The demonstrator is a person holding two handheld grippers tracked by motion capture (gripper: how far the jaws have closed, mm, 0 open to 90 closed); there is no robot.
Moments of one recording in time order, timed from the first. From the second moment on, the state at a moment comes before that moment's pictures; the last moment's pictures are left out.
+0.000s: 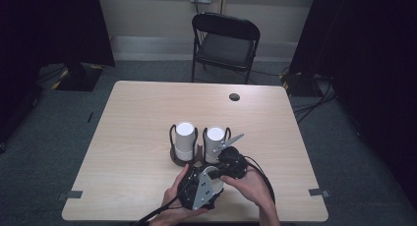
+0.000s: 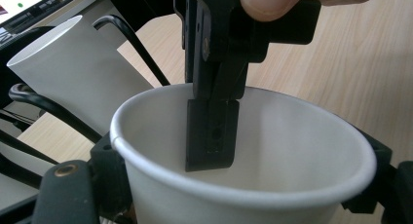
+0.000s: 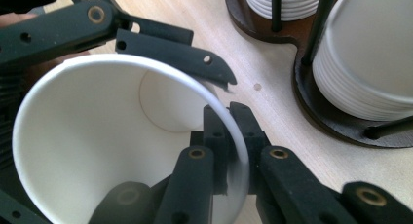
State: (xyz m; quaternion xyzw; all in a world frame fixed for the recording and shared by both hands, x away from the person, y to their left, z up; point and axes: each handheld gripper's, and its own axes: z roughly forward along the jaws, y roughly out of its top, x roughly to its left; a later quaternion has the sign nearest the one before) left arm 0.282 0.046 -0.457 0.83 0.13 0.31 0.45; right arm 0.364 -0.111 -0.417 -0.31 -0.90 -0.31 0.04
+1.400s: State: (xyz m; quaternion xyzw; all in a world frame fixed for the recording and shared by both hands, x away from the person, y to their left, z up) left arm 0.294 0.075 -0.465 0.79 0.24 0.27 0.50; right arm 0.347 -0.144 -0.428 -0.35 -0.80 -0.48 -0.07
